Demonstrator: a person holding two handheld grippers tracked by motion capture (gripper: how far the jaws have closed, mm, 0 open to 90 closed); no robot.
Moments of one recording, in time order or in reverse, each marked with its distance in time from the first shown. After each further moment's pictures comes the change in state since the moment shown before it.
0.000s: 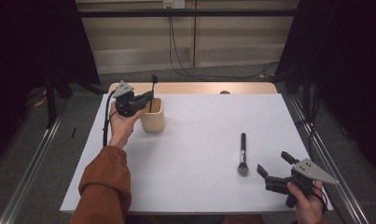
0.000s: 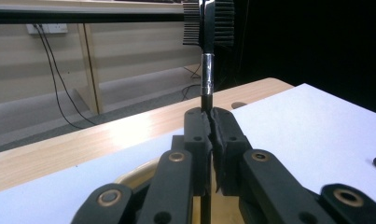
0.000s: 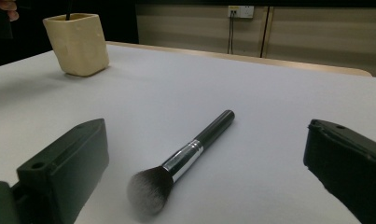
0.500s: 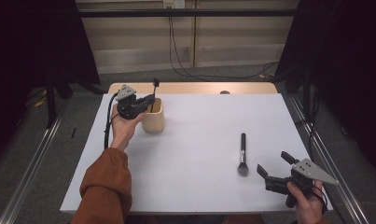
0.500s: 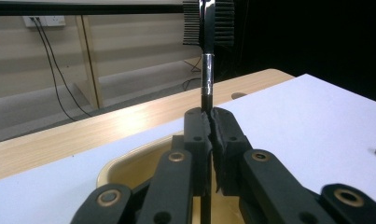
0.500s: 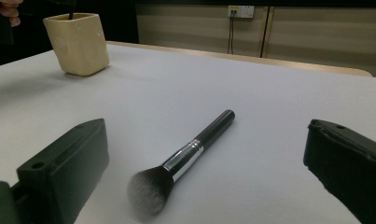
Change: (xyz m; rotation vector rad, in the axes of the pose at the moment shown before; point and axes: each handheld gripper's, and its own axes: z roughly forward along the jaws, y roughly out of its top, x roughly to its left) left arm -0.003 -0.007 0.002 0.024 0.003 0.014; right arm 0.000 0.000 0.000 0.001 0.000 -0.005
